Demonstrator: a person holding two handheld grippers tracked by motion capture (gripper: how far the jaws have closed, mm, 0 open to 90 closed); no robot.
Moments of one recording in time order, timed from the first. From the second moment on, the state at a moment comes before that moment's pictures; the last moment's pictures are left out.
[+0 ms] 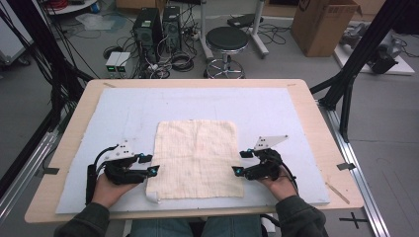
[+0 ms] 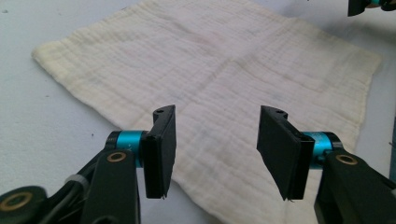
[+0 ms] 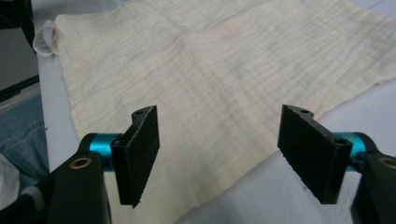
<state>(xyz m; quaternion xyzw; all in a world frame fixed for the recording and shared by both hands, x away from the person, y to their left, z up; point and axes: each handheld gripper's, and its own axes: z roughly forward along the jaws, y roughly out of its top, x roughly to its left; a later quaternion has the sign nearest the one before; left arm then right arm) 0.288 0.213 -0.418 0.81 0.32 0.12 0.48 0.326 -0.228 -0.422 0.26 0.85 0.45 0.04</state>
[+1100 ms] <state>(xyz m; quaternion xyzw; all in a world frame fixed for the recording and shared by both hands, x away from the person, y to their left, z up) 0.300 0.197 -0.413 0.80 0.33 0.13 0.48 0.344 -0.217 -0.412 0.27 0.84 0.46 0.06</state>
